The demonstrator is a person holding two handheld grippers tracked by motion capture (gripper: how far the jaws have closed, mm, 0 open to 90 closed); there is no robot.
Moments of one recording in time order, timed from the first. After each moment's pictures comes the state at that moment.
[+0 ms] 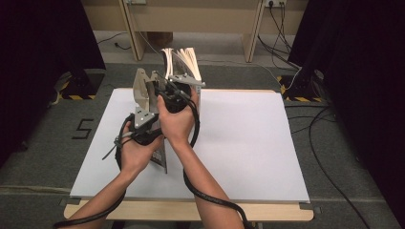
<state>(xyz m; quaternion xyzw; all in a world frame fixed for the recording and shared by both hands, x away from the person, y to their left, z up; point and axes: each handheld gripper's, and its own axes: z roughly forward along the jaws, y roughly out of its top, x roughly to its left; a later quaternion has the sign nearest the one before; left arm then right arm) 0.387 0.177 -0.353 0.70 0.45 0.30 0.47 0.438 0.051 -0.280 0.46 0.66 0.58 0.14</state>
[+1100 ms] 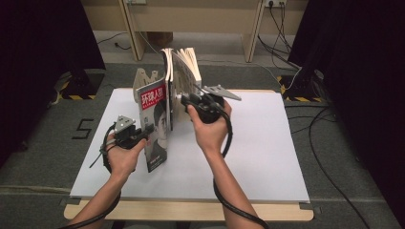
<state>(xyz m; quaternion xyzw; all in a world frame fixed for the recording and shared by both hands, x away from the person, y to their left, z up) 0.387 0.223 -0.387 0.66 0.51 0.25 0.50 0.432 -0.034 -0.310 0.46 0.64 0.59 0.15</state>
